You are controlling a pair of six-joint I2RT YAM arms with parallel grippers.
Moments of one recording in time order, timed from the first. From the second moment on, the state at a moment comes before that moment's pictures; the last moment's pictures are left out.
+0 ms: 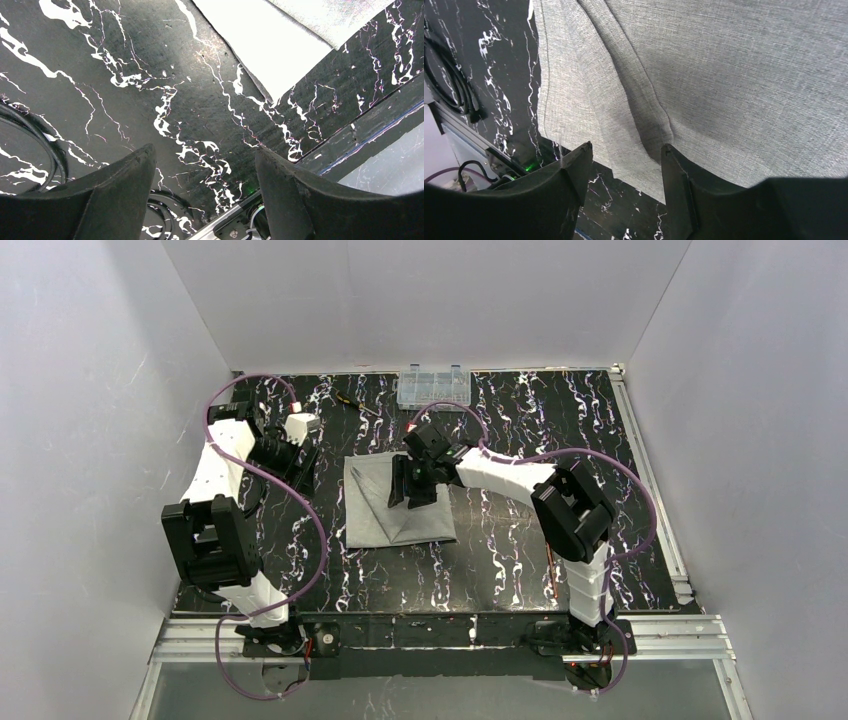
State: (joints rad) left arm 0.13 1.63 1.41 -1.23 0.45 0.65; right arm 0.84 1.99 1.47 -0.45 -0.23 0.72
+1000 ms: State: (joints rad) left arm 0.14 1.63 1.42 -1.26 0.44 0.64; right arm 0.89 1.99 1.39 -0.35 -0.22 0.76
